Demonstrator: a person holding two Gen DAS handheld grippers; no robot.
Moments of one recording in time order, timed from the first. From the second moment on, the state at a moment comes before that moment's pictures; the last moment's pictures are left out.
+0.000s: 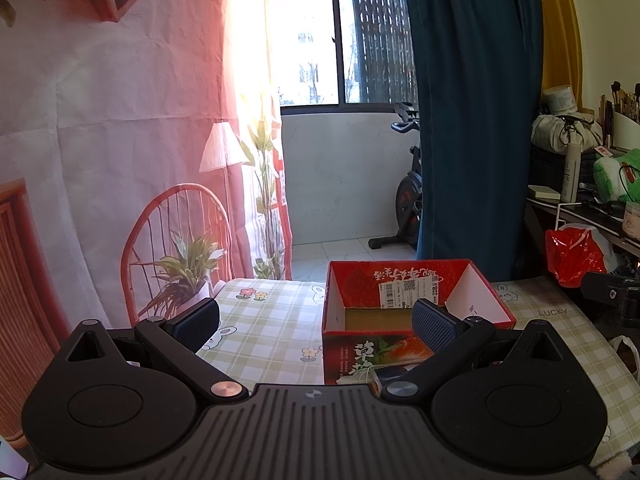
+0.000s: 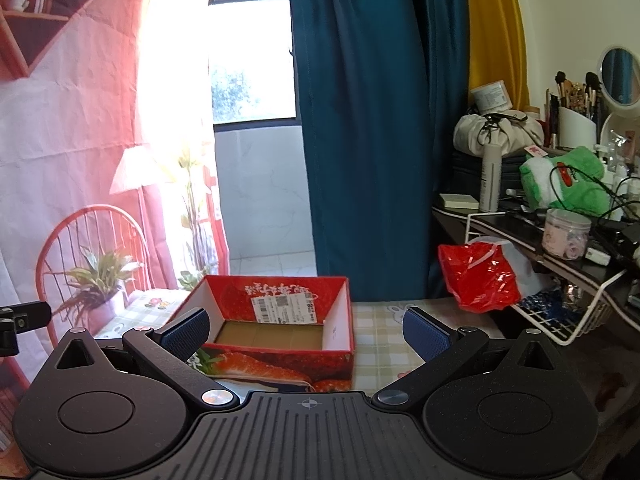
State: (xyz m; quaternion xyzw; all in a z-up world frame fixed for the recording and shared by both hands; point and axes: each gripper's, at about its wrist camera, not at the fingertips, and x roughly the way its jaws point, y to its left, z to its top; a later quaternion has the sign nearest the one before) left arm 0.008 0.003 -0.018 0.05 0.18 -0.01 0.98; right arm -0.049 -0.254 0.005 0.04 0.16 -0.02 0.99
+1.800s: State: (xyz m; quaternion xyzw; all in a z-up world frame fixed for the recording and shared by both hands) left arm 0.104 -0.017 -0.196 -0.05 0.40 -0.23 0.89; right arm 0.032 -0.244 -0.167 0.07 0.33 0.11 0.93
